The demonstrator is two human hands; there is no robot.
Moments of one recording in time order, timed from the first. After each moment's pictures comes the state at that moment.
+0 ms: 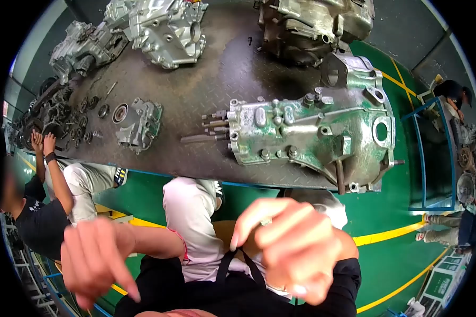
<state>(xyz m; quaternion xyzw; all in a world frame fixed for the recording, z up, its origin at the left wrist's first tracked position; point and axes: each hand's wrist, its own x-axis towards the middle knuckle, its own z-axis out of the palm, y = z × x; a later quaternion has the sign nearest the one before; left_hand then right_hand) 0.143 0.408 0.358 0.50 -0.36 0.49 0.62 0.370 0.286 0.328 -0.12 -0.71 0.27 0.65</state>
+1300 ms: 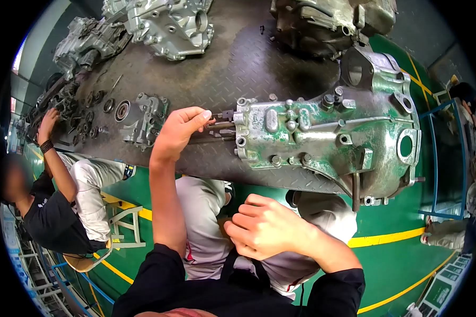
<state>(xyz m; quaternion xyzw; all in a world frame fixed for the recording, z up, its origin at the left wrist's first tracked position) 0.218 0.547 0.218 0.70 0.32 0.20 0.61 0.366 0.301 0.241 -0.41 -0.85 0.12 0.30</state>
